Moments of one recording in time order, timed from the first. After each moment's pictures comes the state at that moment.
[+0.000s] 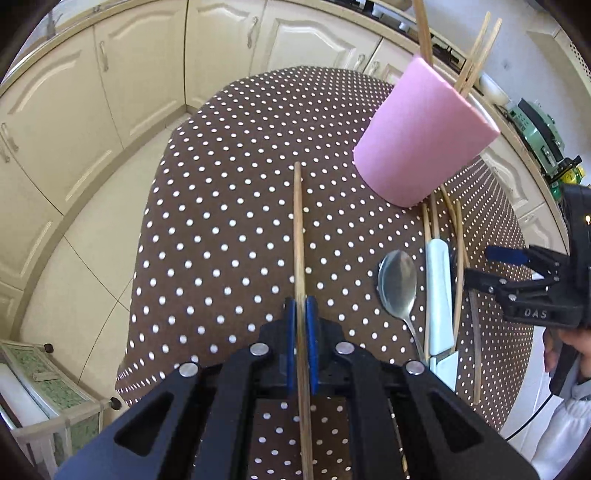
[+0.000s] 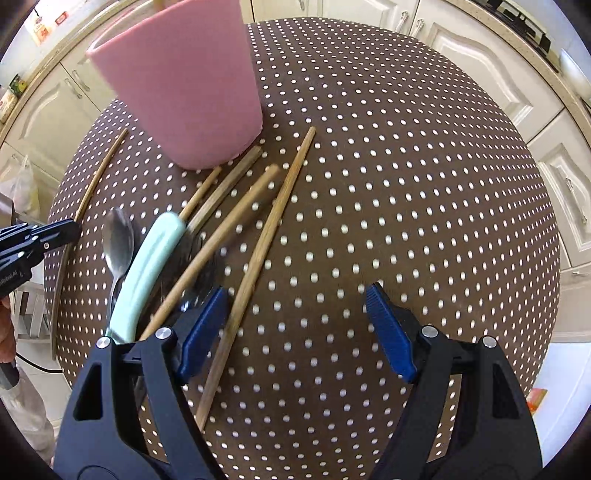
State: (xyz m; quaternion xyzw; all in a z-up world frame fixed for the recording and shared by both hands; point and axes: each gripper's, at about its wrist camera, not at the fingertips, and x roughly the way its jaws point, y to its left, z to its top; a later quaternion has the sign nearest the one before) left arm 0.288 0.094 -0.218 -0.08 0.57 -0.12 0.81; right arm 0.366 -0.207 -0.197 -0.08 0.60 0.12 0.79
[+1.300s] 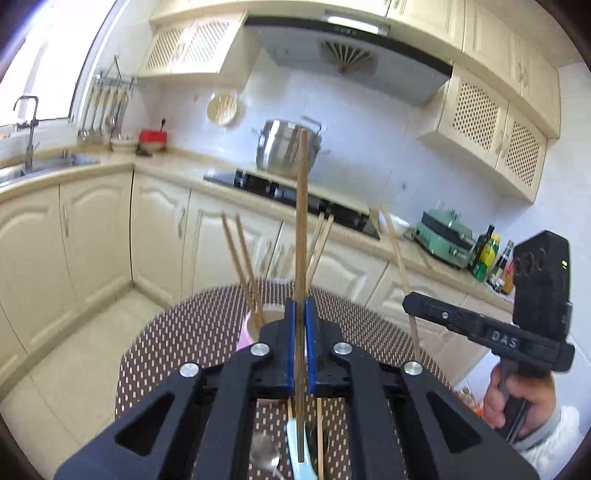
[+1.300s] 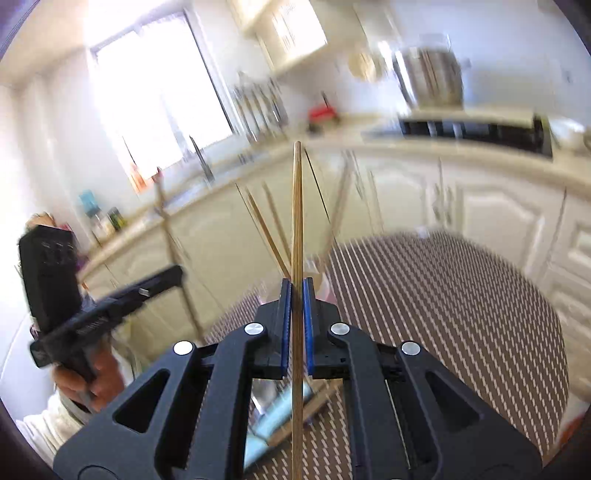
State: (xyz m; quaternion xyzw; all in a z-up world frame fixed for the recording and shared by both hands) left arm 0.263 0.038 -0.061 -0.11 0.22 -0.21 0.95; right arm 0.332 -0.296 -0.041 0.10 0.25 0.27 0.93
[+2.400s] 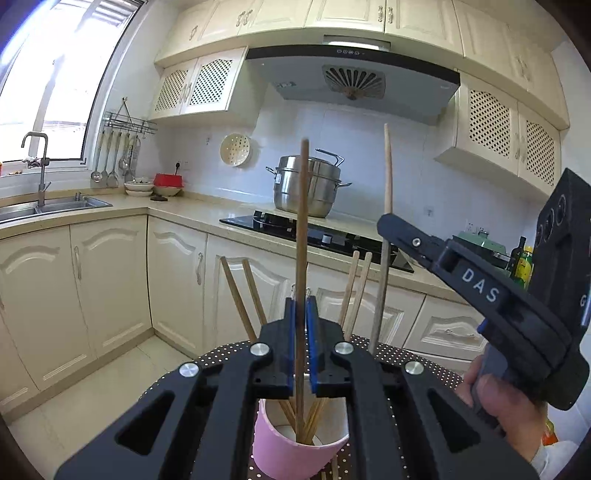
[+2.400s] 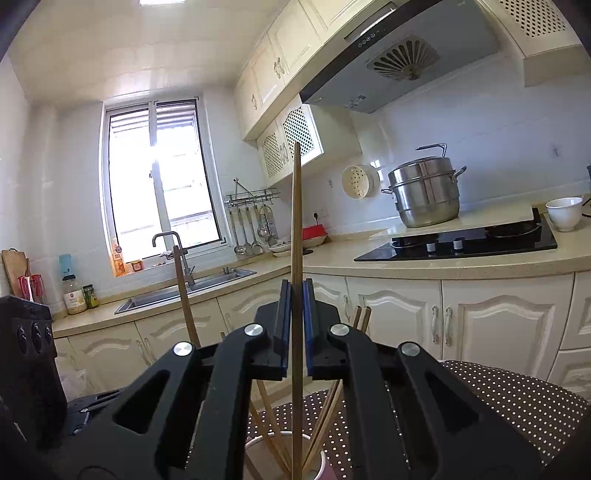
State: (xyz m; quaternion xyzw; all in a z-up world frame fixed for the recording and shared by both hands) left arm 0.316 0.012 -0.076 -0.07 0.14 -0.16 0.97; right arm 0.365 -0.220 -0.028 0.12 0.03 0.21 0.97
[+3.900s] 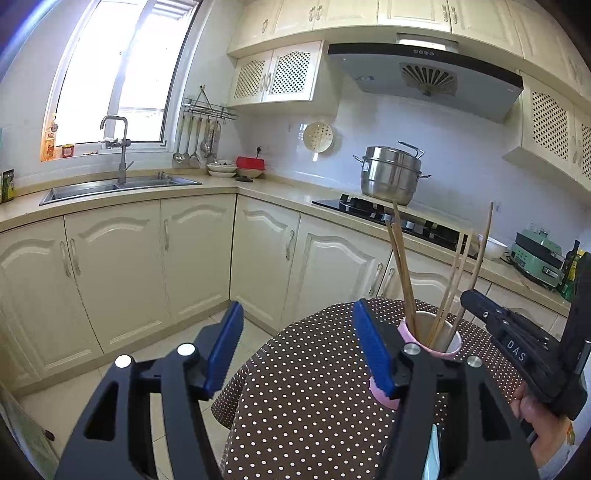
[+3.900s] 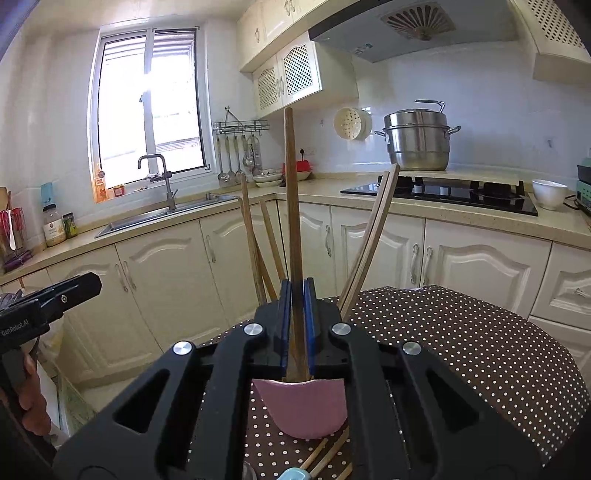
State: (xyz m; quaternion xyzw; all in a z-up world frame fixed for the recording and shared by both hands) left arm 0.249 0.126 -0.090 -0.08 0.19 -0.02 0.98; right arm 0.314 -0.174 -0.086 0.04 0.15 0.17 0.97
